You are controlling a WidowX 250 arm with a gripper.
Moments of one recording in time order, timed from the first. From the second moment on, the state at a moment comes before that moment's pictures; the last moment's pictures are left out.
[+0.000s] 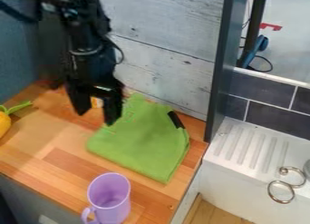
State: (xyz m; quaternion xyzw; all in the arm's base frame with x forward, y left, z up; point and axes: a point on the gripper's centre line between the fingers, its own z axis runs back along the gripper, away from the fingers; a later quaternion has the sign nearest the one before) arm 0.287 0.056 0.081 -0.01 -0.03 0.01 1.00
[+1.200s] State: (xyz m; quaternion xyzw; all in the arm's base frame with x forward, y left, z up) arm 0.303 0.063 0.009 0.03 0.01 0.17 0.98
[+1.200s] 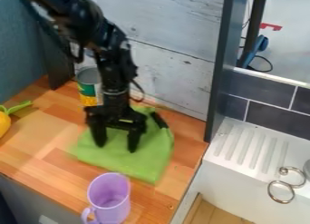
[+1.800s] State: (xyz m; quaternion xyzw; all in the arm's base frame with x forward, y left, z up) arm 0.261 0.128 0.011 0.08 0.04 0.22 0.97
